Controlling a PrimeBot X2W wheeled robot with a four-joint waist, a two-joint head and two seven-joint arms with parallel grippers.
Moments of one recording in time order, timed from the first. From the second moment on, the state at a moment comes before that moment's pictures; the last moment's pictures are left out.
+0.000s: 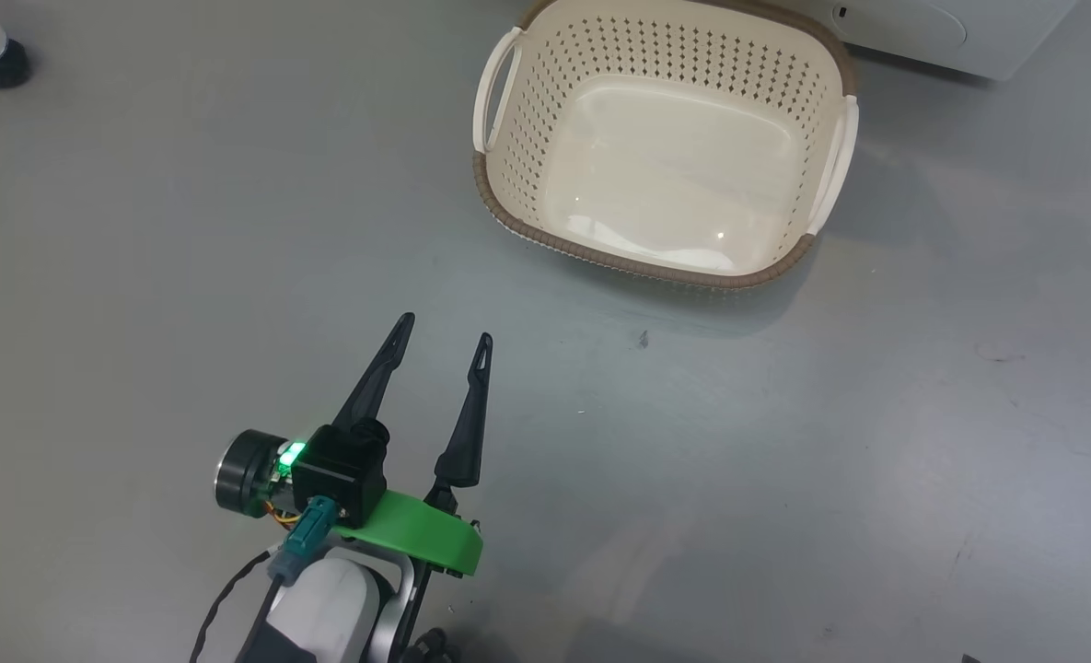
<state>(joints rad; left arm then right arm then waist) -0.27 0.03 -0.49 0.15 -0.32 0.12 -0.25 -1.34 -0.24 -0.10 0.69 1.25 -0.12 0.68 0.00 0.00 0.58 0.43</state>
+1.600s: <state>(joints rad) -0.26 0.03 -0.43 0.17 -0.28 0.12 -0.25 -1.19 -0.18 -0.06 0.78 1.28 -0.07 0.77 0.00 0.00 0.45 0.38</state>
